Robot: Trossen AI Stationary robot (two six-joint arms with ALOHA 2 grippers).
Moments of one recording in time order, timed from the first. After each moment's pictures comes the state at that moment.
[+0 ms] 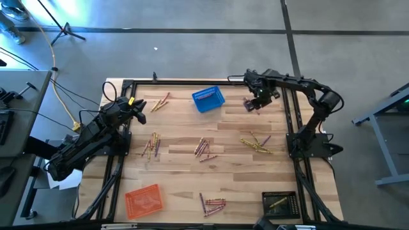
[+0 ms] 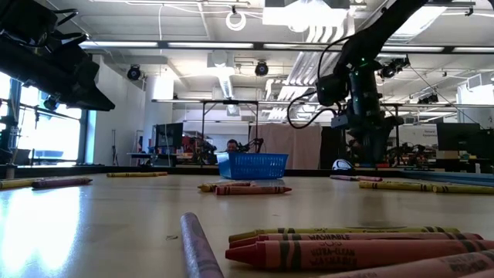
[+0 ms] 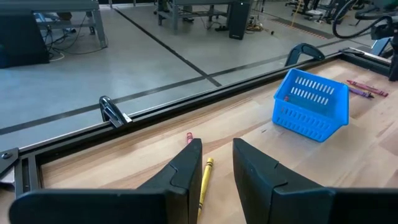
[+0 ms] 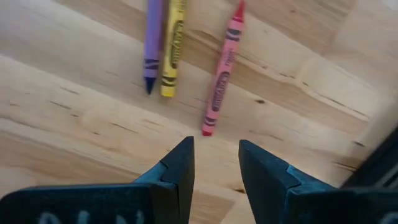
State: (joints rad) left arm 0.71 0.01 0.16 -0.45 -0.22 -0.15; right arm -0.77 1.71 1.13 -1.05 0.01 0.35
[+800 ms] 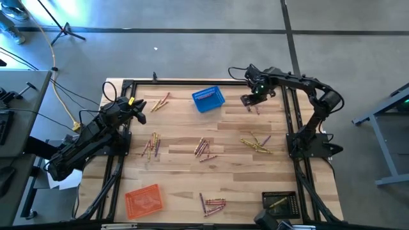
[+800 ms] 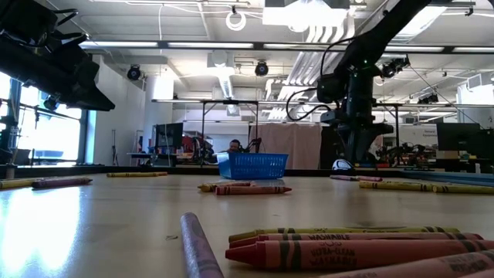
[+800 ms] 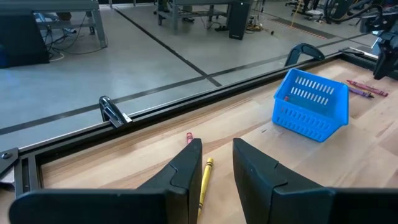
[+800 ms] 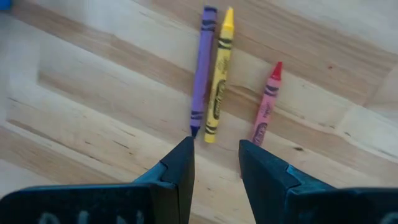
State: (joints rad) left arm 0.71 0.01 0.16 -0.45 -0.22 -0.15; right arm -0.82 1.71 1.13 -0.90 -0.12 0.34
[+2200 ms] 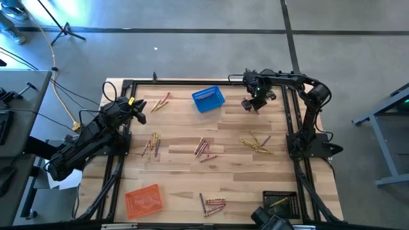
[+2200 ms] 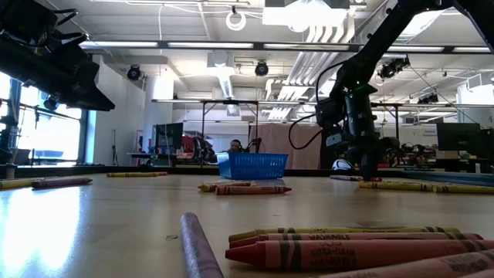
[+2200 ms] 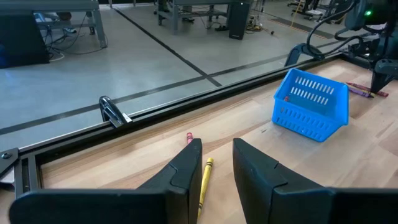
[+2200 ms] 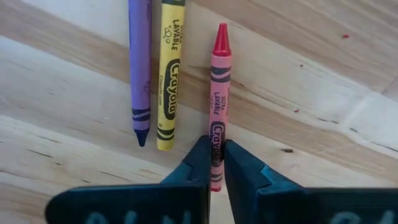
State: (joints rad) left arm 0.71 0.01 0.16 -0.45 -0.22 -0.15; right arm -0.84 1.89 1.13 -0.95 -0.08 0.31
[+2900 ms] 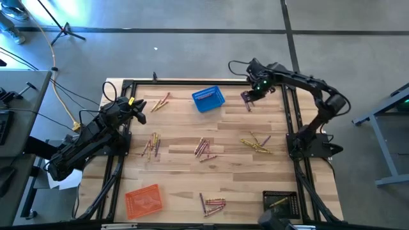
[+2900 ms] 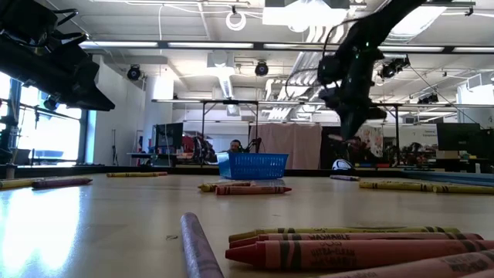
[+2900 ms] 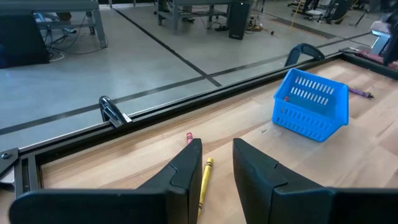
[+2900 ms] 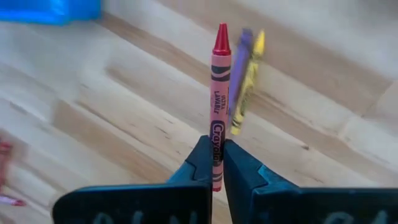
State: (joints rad) left arm 0.71 0.01 0.16 -0.45 -0.22 -0.15; right arm -0.82 1.62 1.21 -0.97 -0.19 0.27
